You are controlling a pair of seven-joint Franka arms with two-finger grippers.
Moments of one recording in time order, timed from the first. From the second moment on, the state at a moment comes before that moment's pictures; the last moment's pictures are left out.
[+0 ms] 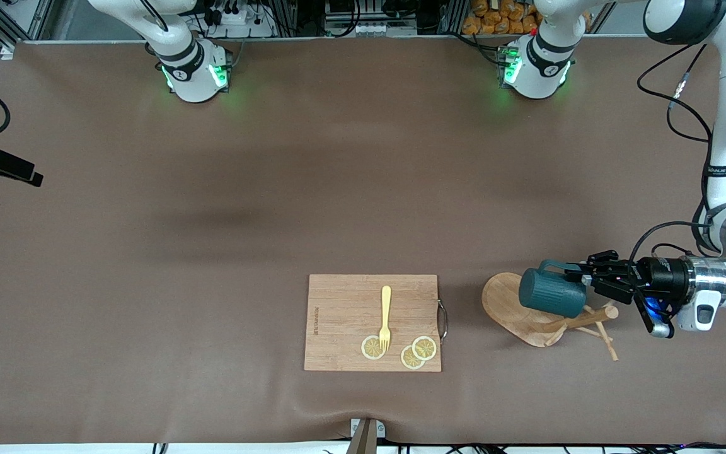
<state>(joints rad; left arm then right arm) 0.35 0.78 -0.22 -1.28 -1.11 1.45 -0.38 0.01 0.09 -0.13 -1.48 0.02 1.47 0.03</state>
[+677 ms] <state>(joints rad) 0.39 0.81 -0.22 -1.28 -1.15 1.40 -0.32 0.01 0.09 -0.13 -1.48 0.02 1.47 0.03</state>
